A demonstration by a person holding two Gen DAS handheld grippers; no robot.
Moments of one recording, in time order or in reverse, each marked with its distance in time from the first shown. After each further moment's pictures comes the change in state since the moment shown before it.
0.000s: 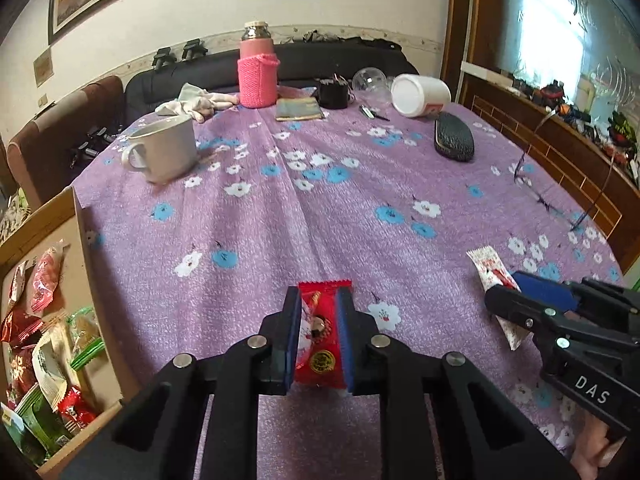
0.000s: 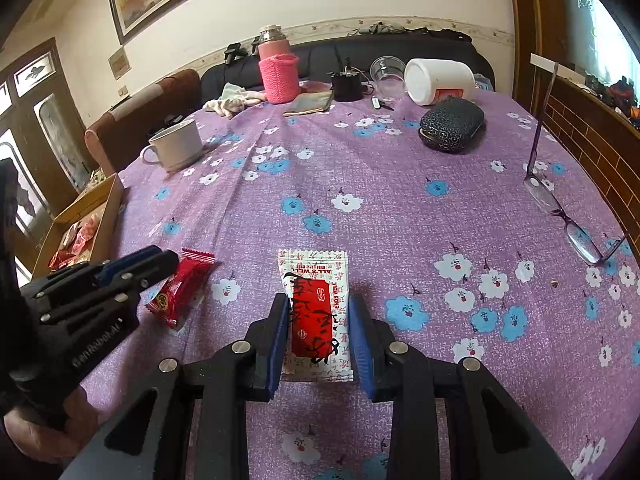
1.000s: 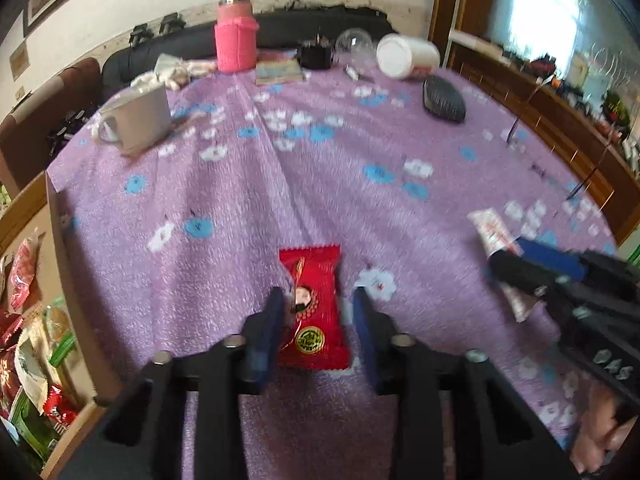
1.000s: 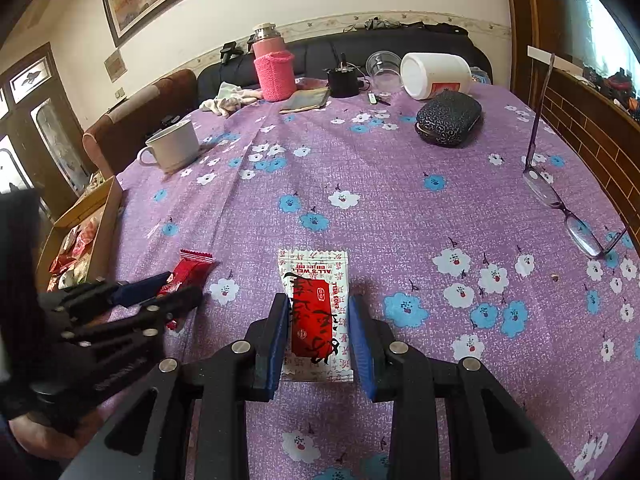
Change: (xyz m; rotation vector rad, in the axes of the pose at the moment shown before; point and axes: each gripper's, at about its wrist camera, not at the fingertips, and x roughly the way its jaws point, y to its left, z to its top) left arm 0.025 -0.006 -0.007 0.046 0.147 -0.046; right arm 0.002 -0.003 0.001 0.024 0.016 0.009
